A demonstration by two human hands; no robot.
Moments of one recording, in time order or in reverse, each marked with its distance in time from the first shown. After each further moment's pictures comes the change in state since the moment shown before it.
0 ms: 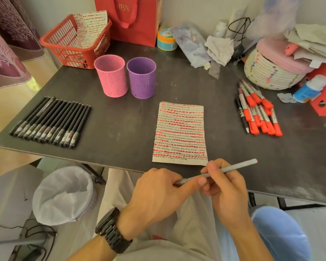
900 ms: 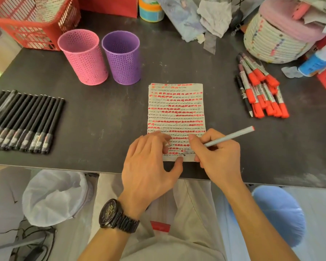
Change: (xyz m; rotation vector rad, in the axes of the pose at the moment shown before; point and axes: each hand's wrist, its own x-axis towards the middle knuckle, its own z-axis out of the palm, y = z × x) left_hand 0.053 -0.047 0.027 0.211 0.369 0.199; right_hand 0.068 0.036 -0.005 -0.582 0.147 -0.182
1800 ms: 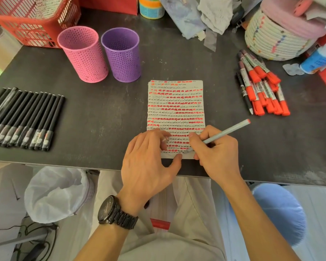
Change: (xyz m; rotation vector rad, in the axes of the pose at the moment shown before) left_hand 0.003 0.003 -0.003 -0.026 0.010 -0.048; right_hand 0.003 0.001 0.000 -0.034 -0.025 0.025
